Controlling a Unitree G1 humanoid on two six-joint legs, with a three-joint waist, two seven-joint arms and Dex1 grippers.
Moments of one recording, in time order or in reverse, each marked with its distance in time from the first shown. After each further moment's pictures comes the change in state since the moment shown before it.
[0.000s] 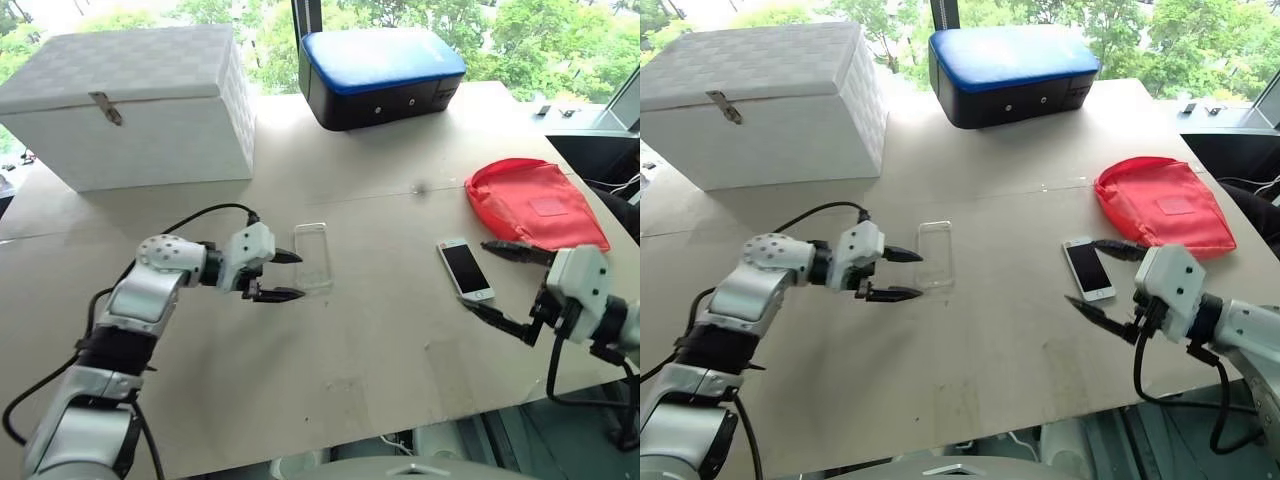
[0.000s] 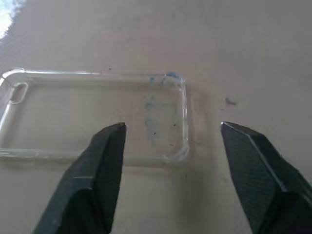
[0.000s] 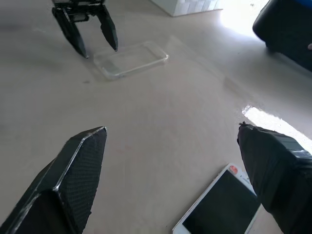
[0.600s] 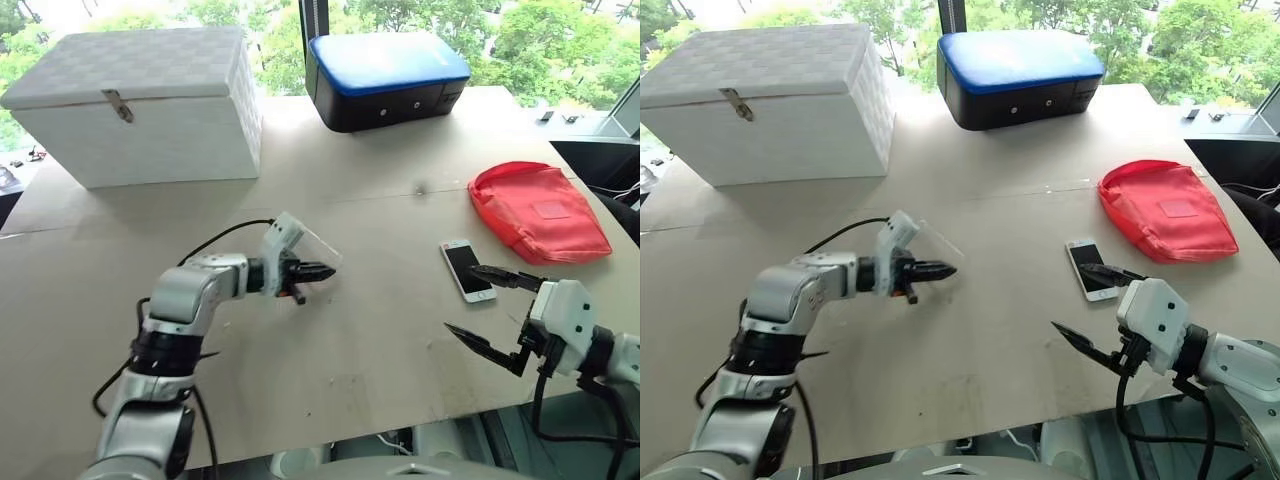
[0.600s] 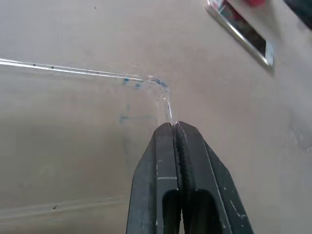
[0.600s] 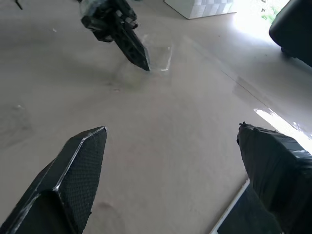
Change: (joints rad) left arm -0.070 -0.326 0.226 -0.360 -0.234 1.054 0.539; right arm 0.039 0.053 0.070 -0.067 -0.057 -0.025 -0.059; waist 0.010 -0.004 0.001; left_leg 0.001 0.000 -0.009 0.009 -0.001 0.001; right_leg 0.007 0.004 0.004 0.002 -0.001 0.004
